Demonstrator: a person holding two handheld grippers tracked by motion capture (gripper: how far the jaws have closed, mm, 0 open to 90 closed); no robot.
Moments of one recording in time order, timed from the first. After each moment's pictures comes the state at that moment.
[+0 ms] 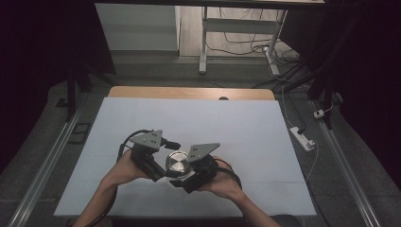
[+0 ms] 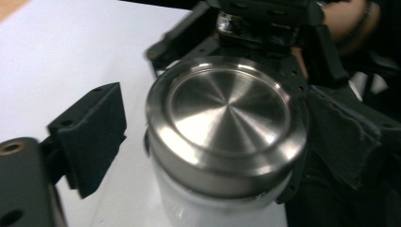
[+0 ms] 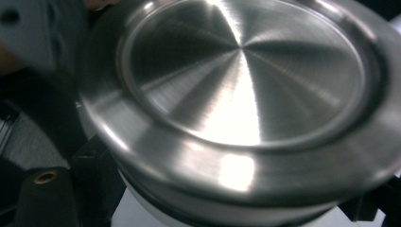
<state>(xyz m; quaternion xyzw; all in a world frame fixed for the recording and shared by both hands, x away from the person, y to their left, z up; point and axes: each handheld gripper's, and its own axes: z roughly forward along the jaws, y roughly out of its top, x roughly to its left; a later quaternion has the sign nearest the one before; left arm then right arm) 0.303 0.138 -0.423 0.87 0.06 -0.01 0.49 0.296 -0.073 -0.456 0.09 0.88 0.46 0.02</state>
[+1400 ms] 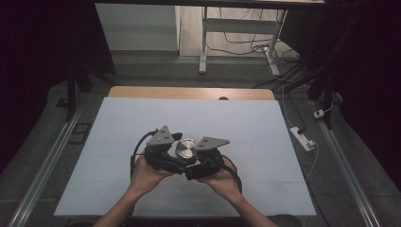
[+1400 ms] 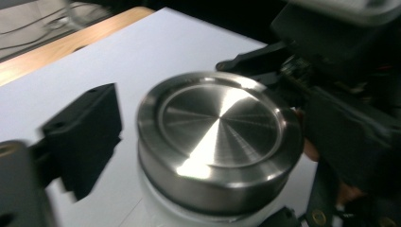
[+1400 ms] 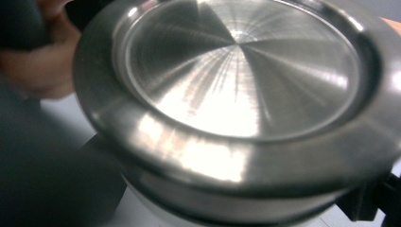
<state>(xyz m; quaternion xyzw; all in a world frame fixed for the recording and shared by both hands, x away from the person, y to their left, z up) 0.297 0.112 -0.419 0.80 0.25 0.09 0.53 0.311 -0.087 -0.457 0.24 0.84 0.48 0.08</state>
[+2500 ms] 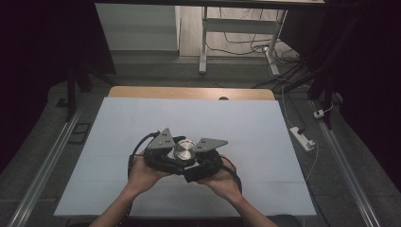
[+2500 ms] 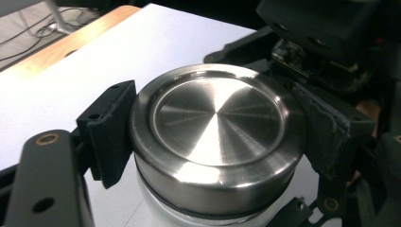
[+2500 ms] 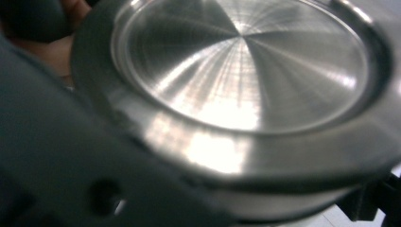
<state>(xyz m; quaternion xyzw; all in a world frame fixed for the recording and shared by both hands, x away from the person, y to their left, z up) 0.289 0.101 -0.421 0.82 0.25 0.13 0.49 0.307 -0.084 -0.456 0.23 0.85 0.47 0.08</state>
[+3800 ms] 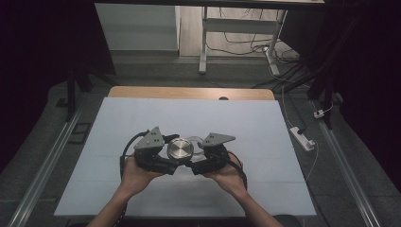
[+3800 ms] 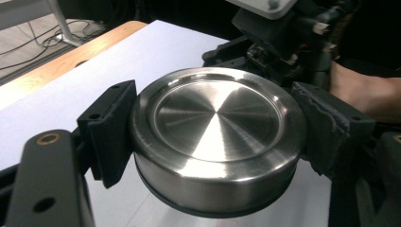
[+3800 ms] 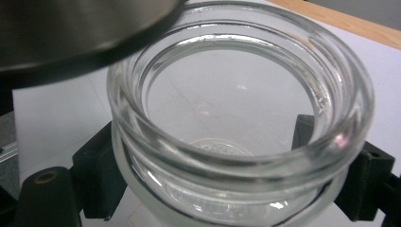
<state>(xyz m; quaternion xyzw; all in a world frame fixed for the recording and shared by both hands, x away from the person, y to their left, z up) 0.278 0.121 -0.409 0.81 0.24 0.13 0.52 0.325 -0.103 -0.457 0.25 0.84 0.47 0.11</state>
